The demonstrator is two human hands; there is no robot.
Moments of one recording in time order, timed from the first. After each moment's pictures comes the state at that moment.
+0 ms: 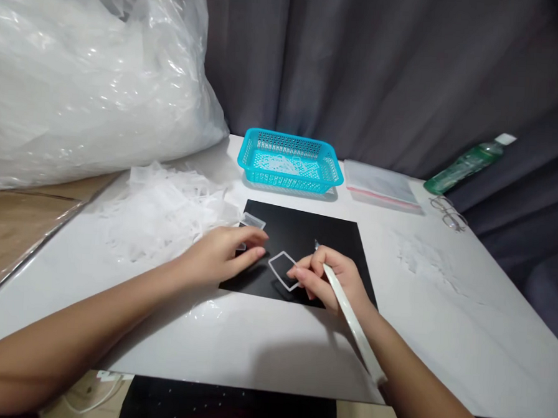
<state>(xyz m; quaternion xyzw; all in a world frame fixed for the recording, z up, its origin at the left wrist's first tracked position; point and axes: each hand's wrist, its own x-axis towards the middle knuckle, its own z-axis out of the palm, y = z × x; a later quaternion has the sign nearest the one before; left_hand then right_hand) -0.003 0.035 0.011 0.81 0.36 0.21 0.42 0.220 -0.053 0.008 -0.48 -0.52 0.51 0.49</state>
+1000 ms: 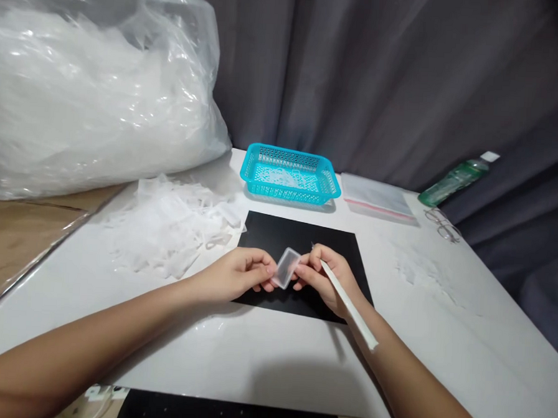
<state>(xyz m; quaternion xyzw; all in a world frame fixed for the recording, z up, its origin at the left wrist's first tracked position) 0.015 0.021 0.006 0.70 0.31 0.17 0.62 0.225 -0.029 -0.004 -0.45 -0.51 0.55 0.49</state>
